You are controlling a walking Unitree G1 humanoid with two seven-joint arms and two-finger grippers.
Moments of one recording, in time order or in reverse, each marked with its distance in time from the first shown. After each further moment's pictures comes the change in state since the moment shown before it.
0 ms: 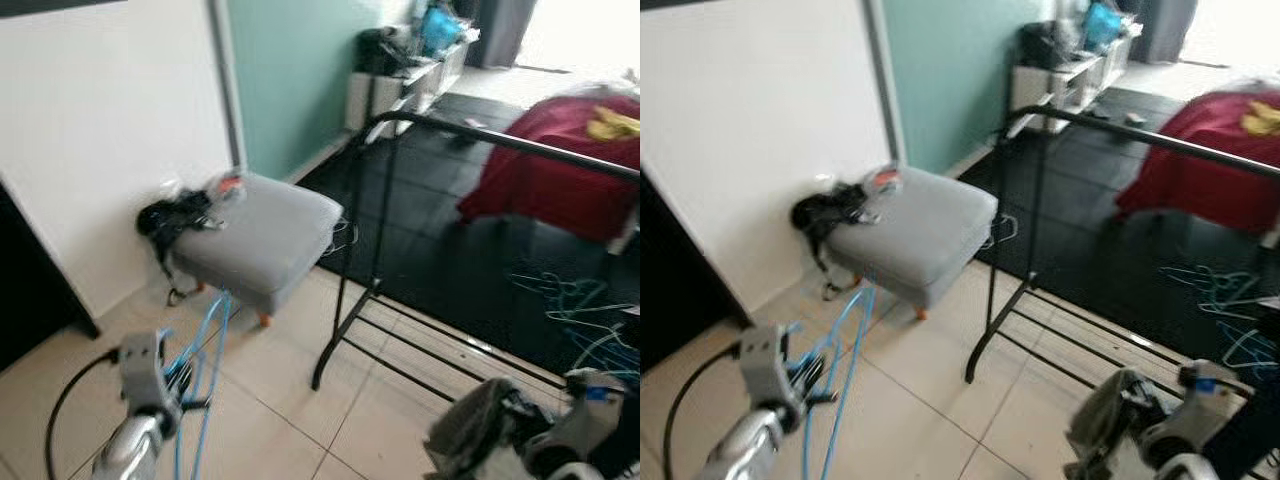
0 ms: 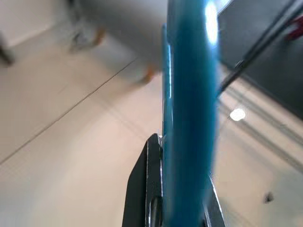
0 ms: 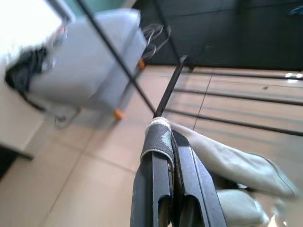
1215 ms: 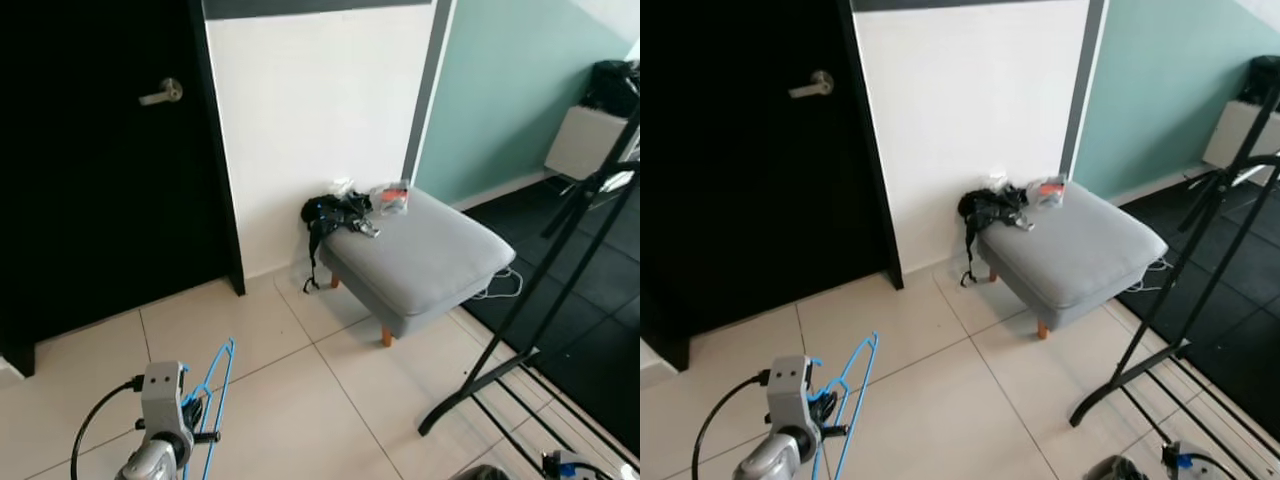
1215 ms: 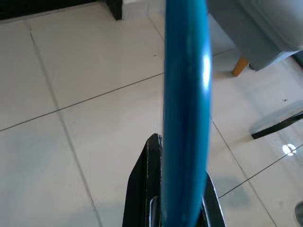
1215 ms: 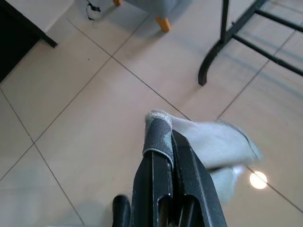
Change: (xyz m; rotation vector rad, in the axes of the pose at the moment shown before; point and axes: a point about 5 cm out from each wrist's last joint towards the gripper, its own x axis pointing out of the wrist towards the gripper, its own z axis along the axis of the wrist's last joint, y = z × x) left arm 0.019 -0.013 -0.031 0.022 0.102 -0.051; right arm -0.021 -0.059 -0.083 -0.022 0.263 -0.118
